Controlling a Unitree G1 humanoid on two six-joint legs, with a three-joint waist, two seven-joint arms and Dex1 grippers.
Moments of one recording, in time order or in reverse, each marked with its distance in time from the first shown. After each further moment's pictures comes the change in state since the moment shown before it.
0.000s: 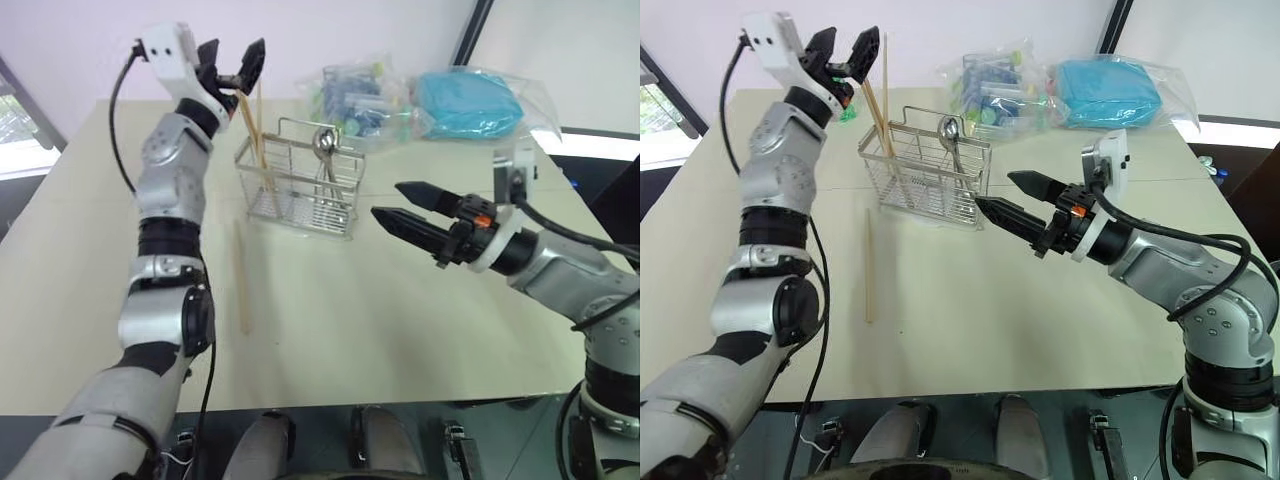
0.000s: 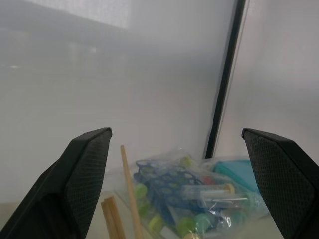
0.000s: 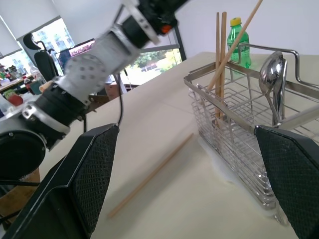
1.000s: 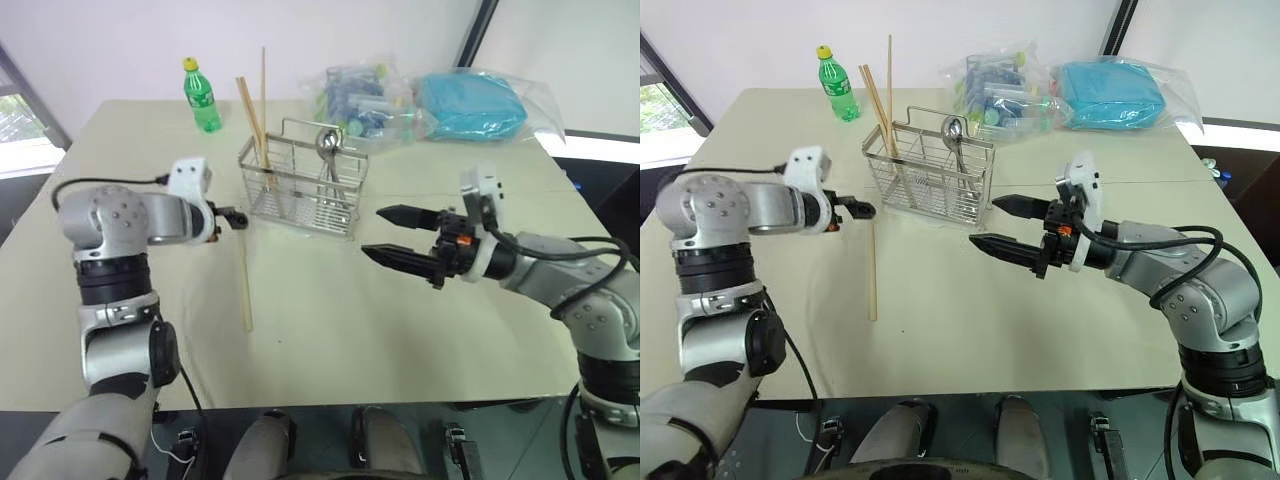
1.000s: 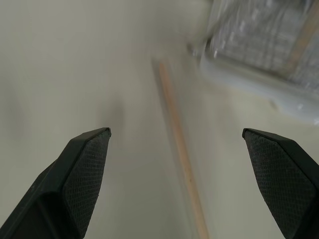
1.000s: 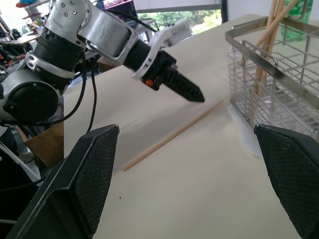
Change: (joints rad) left arm 0.176 0.105 0.014 -0.264 -0.395 1.385 0.715; right arm -0.007 -0.046 0.117 0.077 -0.242 -0.053 0.345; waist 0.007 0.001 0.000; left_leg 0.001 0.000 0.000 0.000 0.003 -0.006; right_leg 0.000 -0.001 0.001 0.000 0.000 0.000
